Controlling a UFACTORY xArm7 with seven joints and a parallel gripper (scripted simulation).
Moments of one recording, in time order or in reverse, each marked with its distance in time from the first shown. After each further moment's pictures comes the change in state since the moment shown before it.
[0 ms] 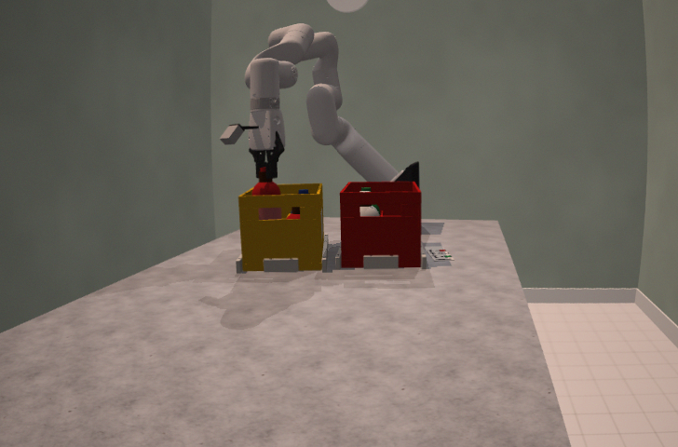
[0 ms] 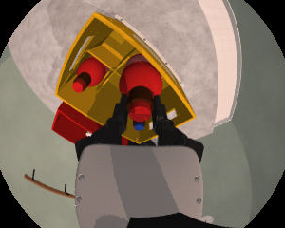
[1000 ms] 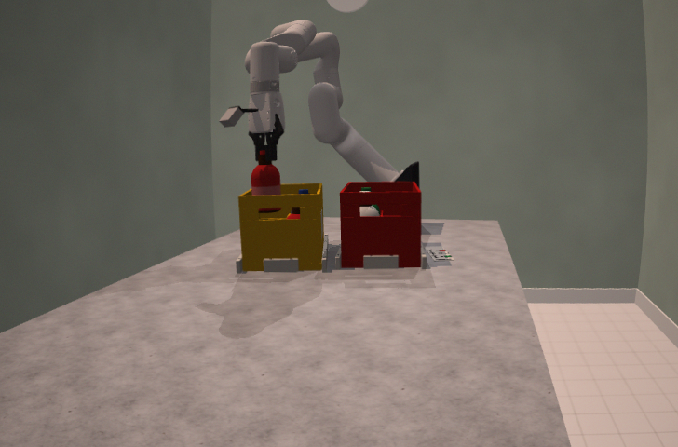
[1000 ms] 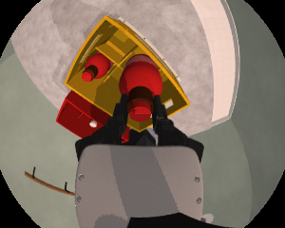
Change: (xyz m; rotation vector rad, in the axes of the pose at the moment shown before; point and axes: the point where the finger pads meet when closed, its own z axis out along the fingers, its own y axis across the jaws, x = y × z) arm 0.000 0.000 -0.044 0.000 0.000 0.000
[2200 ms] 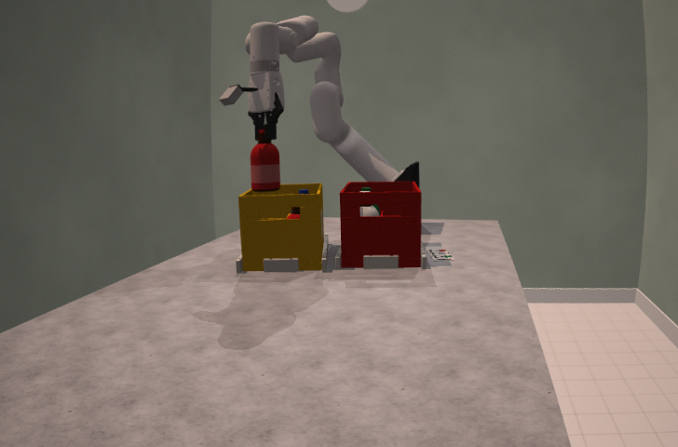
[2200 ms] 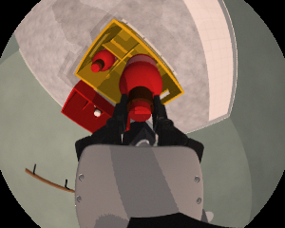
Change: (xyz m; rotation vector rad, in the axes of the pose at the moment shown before) arm 0.000 0.000 -0.053 0.000 0.000 0.000
